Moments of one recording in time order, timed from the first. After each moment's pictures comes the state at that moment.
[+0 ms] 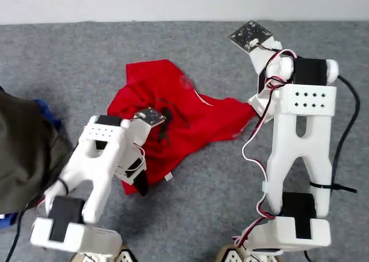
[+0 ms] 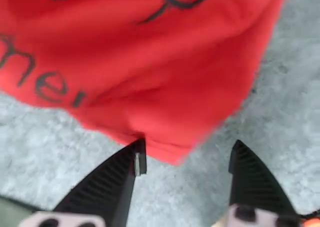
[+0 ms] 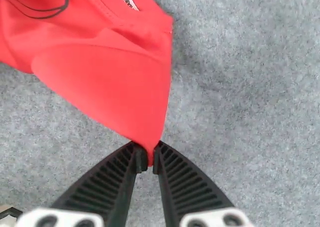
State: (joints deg) left arm 4.3 0.8 37.1 77.1 -20.8; right arm 0.0 -0.5 -20.7 100.5 38.8
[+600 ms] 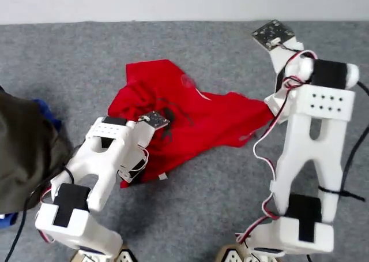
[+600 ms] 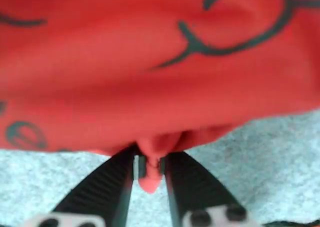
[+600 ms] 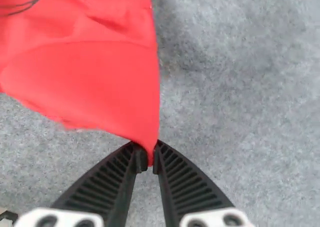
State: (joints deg) left arm 5.2 6.2 35.6 74.3 -20.7; right arm 6.1 -2.7 -20.7 100.5 38.8
